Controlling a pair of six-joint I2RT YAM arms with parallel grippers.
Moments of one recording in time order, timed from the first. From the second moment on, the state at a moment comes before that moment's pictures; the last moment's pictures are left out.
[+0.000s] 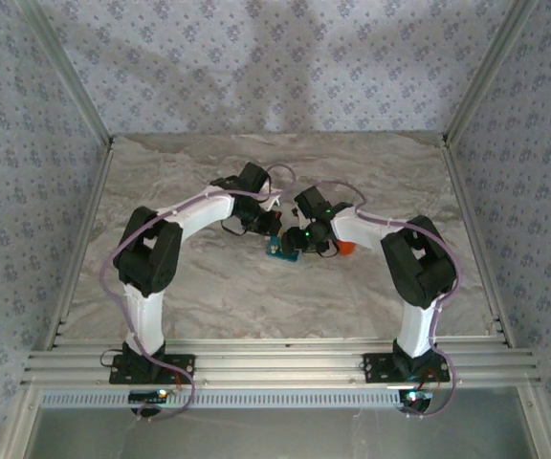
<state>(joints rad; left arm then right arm) -0.59 1.98 1.47 -0.66 0.42 -0.17 0.59 1.85 1.16 -0.48 -0.21 0.42</state>
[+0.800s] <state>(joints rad) -0.60 1.92 1.34 -0.63 0.43 -0.18 0.59 1.85 1.15 -0.47 -0.22 0.43</state>
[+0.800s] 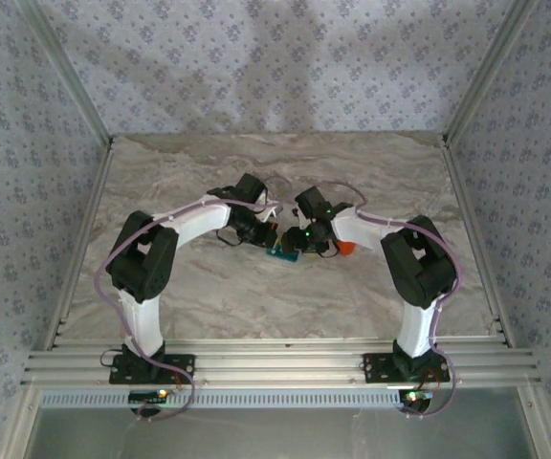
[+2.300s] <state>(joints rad) -0.61 1.94 1.30 -0.61 0.41 -0.17 0.58 1.86 1.15 -0.46 -0.24 0.43</state>
